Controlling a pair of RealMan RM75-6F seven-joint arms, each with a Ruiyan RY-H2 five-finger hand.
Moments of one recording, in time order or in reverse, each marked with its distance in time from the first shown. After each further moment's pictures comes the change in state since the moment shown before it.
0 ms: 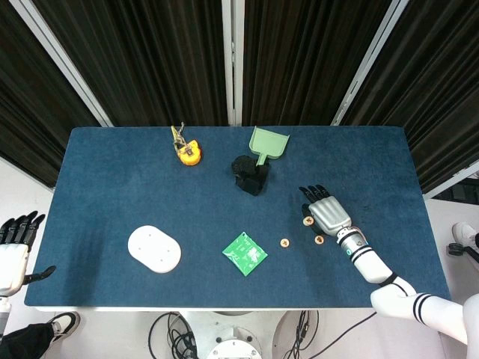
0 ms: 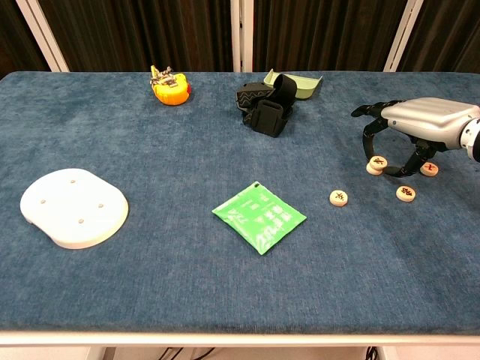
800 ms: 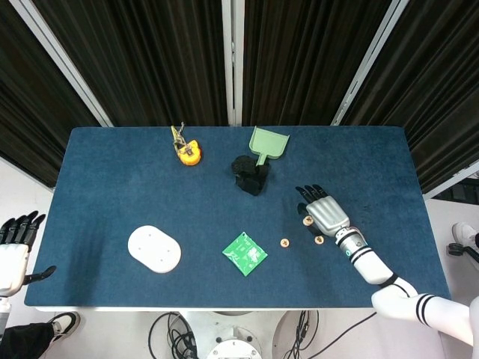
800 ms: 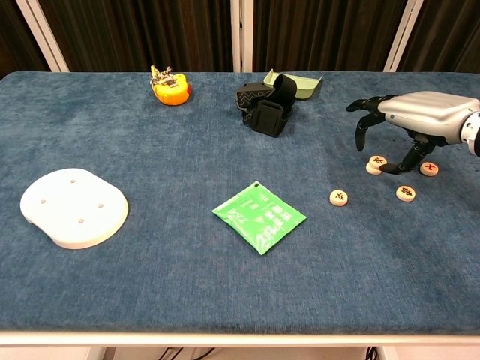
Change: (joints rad) left arm 0.001 0.003 0.000 -0.002 0.002 0.003 -0.008; right arm 0.001 0.040 0.001 -0.082 -0.030 0.022 0.000
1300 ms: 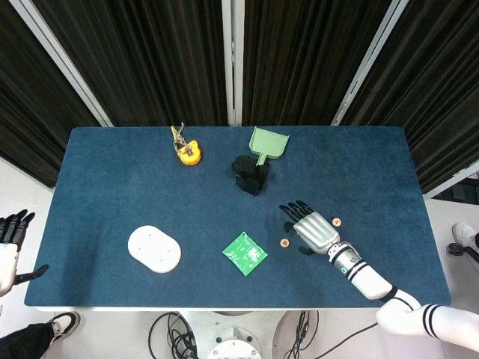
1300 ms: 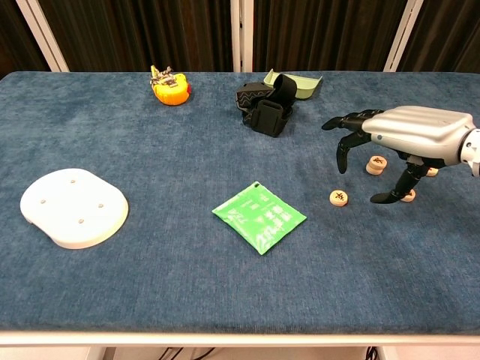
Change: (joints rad) left arm 0.012 0.030 -0.007 -0.002 -0.013 0.011 -0.050; right arm -0.009 0.045 -0.057 -0.148 -0.102 0.032 -0.013
